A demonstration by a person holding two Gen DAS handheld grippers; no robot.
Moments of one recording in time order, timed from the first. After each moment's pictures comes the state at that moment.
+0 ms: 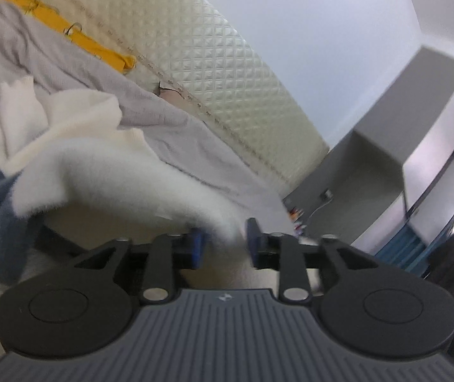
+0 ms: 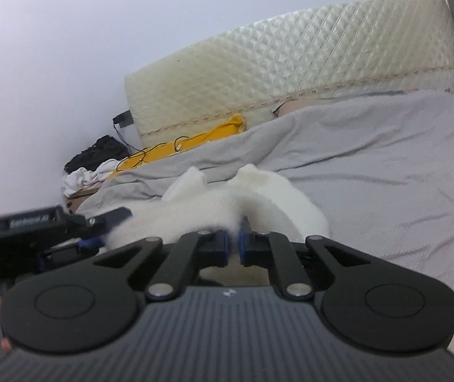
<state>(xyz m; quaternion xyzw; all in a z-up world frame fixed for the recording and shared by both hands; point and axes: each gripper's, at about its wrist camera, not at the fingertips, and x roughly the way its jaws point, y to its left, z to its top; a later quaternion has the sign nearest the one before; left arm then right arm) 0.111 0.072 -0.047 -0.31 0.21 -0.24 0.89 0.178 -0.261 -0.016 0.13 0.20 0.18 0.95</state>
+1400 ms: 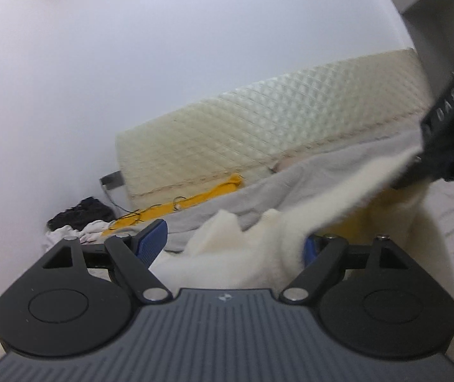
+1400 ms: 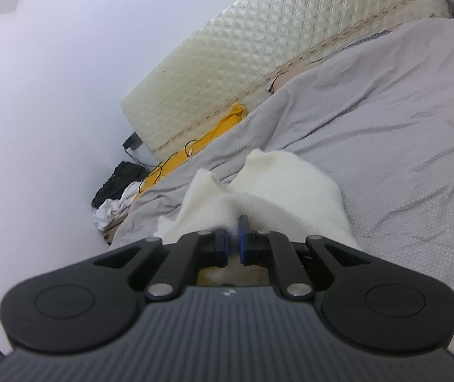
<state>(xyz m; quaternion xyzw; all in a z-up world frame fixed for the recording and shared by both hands) 0.065 -0.075 -0.066 0.16 0.05 0.07 0.98 0.180 -0.293 -0.030 0.25 0.22 0.18 0.92</state>
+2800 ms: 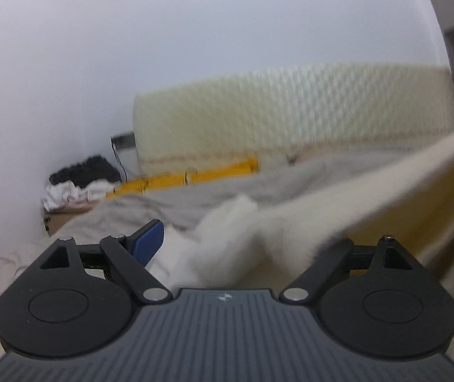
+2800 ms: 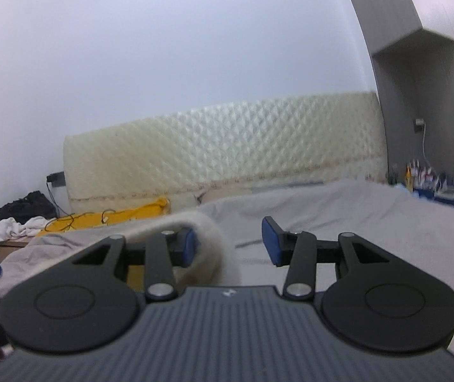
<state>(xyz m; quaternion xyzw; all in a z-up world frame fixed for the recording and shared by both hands) 0.094 -0.021 -0.037 0.06 0.10 0.09 0.99 0.128 -0.286 0.004 0.08 0.05 0.00 1.00</state>
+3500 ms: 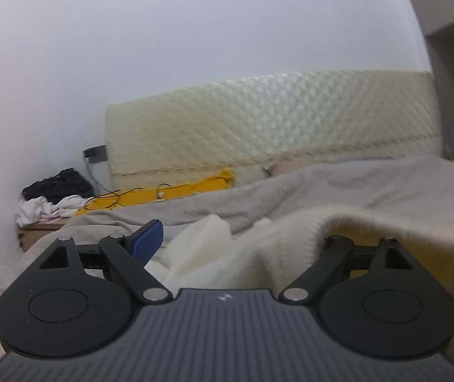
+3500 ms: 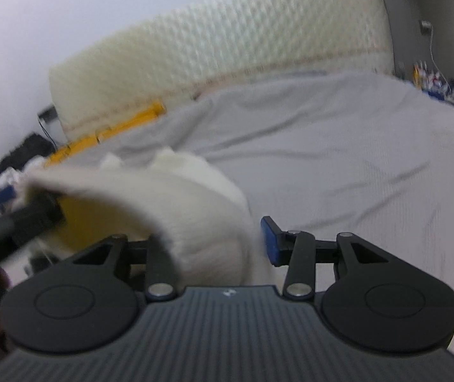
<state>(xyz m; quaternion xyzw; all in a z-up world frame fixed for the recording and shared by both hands) 0.135 -0.032 -0.034 0.06 0.07 0.05 0.99 0.175 -0.268 -0.056 0.11 0.25 0.01 0.96</state>
